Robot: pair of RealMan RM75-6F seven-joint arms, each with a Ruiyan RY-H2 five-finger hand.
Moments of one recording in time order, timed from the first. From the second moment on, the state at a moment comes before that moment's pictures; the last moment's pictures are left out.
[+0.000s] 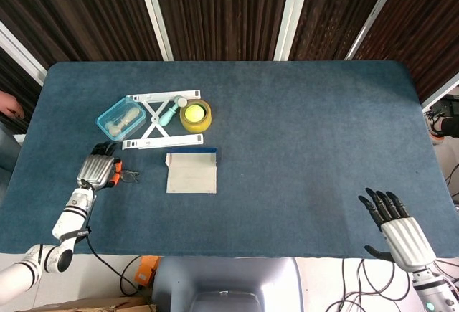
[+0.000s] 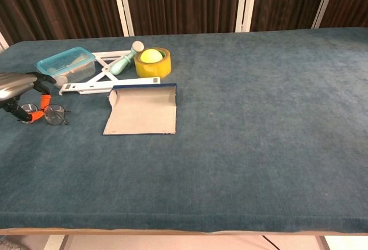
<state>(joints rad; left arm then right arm) -0.63 -1.55 -0.14 -0.97 1.23 0.84 0.10 0.08 -1.09 -0.08 -1.59 -1.70 1.44 -0.09</state>
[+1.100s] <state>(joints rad) -0.64 -1.59 -0.22 -1.52 1.11 1.16 0.63 0.08 -1.06 -0.09 -1.60 -1.73 1.47 -0.01</state>
